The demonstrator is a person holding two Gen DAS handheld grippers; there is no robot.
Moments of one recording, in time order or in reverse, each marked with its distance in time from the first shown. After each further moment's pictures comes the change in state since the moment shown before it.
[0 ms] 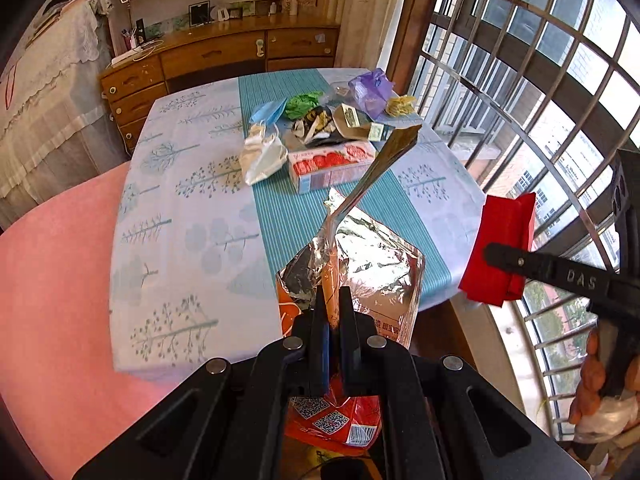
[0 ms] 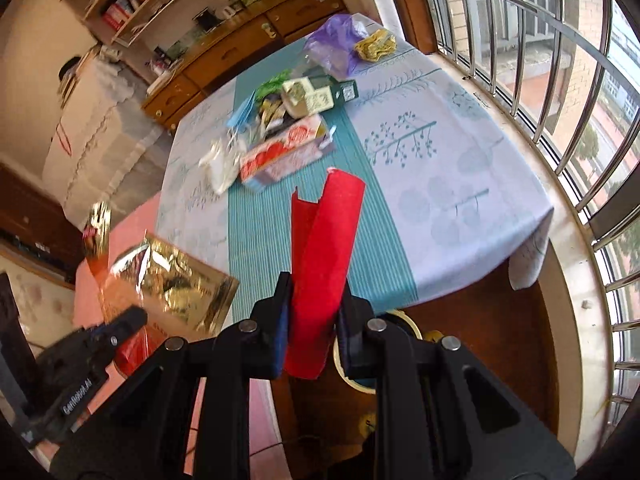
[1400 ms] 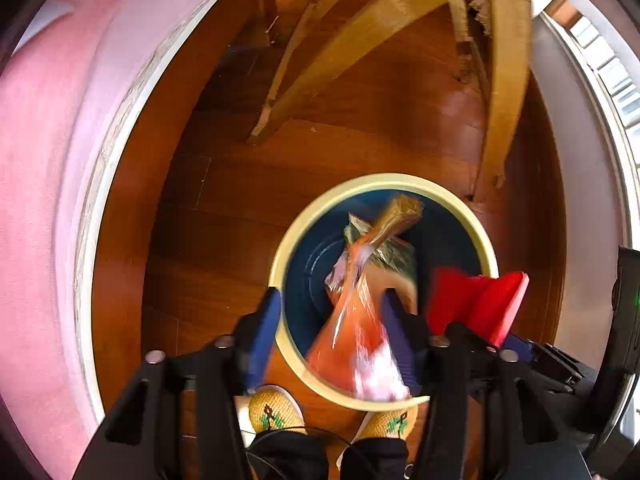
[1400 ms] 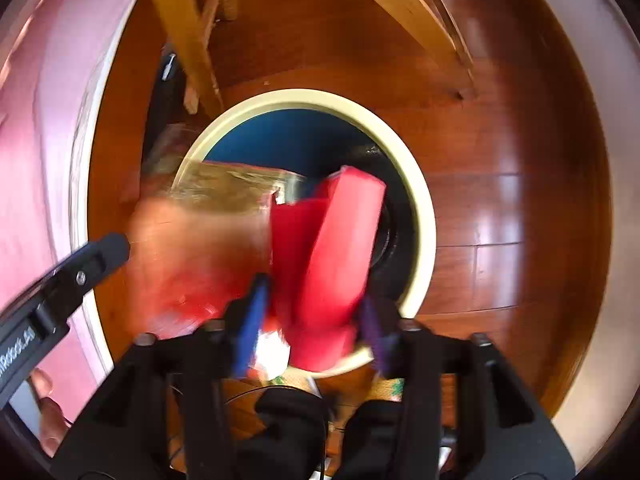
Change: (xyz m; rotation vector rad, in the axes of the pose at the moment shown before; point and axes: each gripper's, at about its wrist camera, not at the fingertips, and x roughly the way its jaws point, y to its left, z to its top) left arm 0.416 0.035 -0.288 -0.470 0.372 0.235; right arm 0.421 -0.189 -0.250 -0.121 0.512 -0.076
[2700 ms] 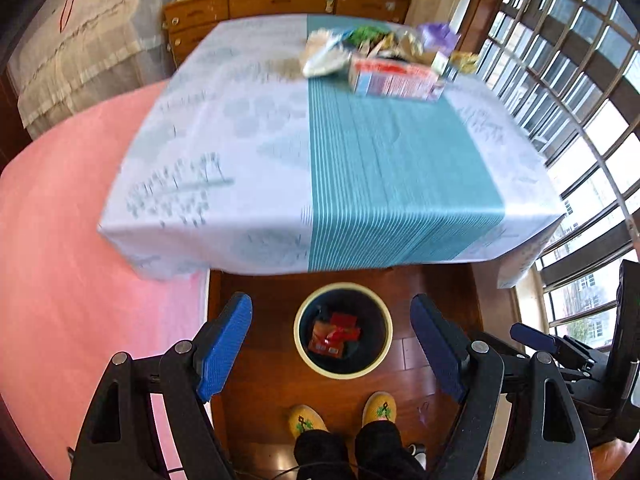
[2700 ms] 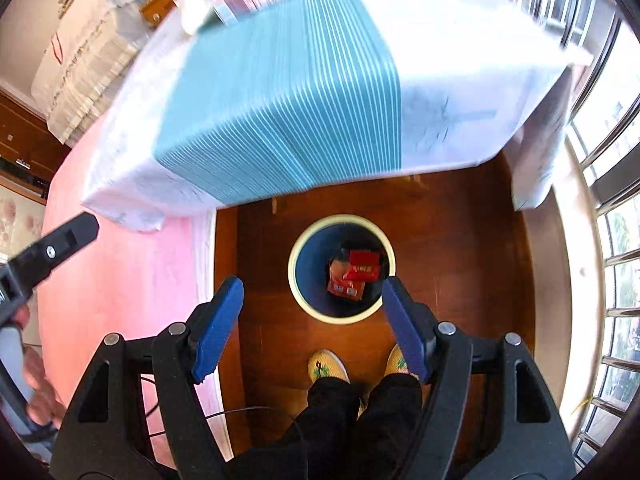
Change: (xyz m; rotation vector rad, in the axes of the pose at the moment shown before) left arm -0.424 0.010 0.014 0.248 -0.309 -0.126; right arm -0.409 0.121 -0.071 -0.005 -0.335 -0.005
